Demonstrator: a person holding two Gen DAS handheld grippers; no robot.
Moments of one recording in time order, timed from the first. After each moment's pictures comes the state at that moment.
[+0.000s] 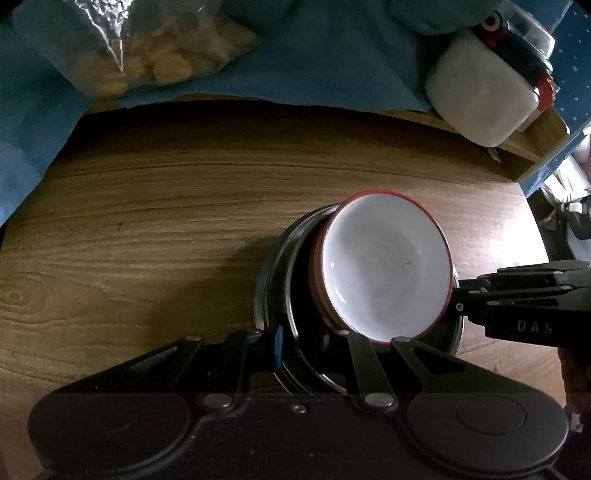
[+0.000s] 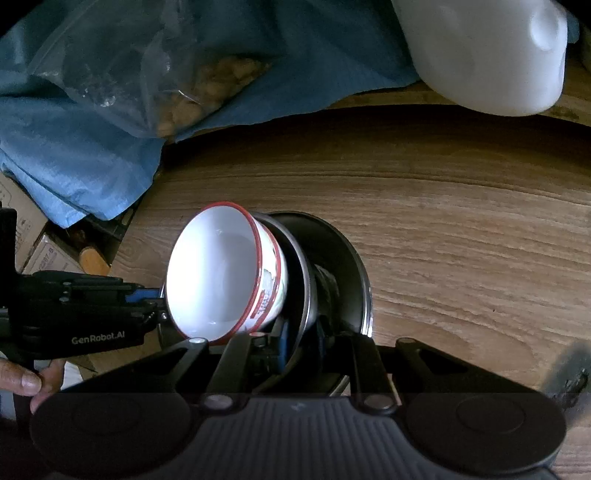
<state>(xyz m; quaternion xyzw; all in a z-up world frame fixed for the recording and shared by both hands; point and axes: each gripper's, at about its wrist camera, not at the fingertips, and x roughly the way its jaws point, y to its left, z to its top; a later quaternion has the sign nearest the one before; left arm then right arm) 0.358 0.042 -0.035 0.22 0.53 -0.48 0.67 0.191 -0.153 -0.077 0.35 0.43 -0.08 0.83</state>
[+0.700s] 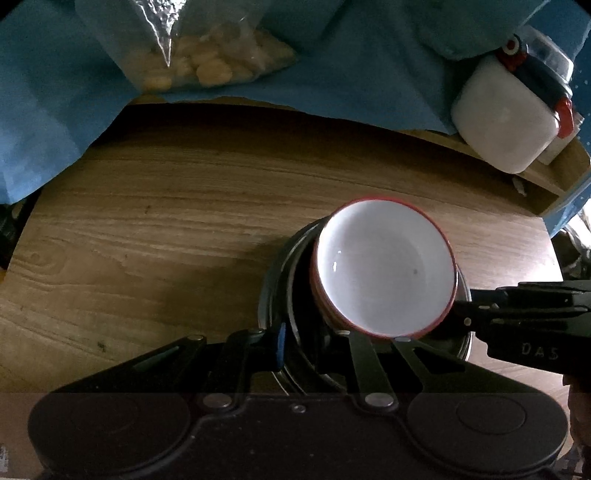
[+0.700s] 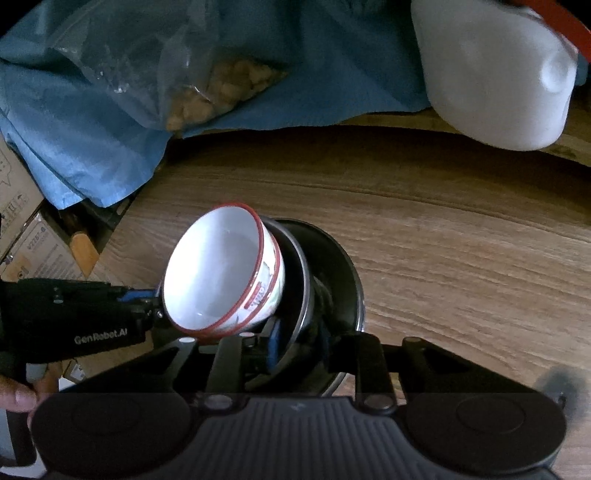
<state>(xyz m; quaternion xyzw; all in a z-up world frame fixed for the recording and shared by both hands) 0.332 0.056 -0.035 0.19 0.51 -0.42 0.73 0.187 -0.143 -0.067 0.30 0.43 -0.09 0.85</state>
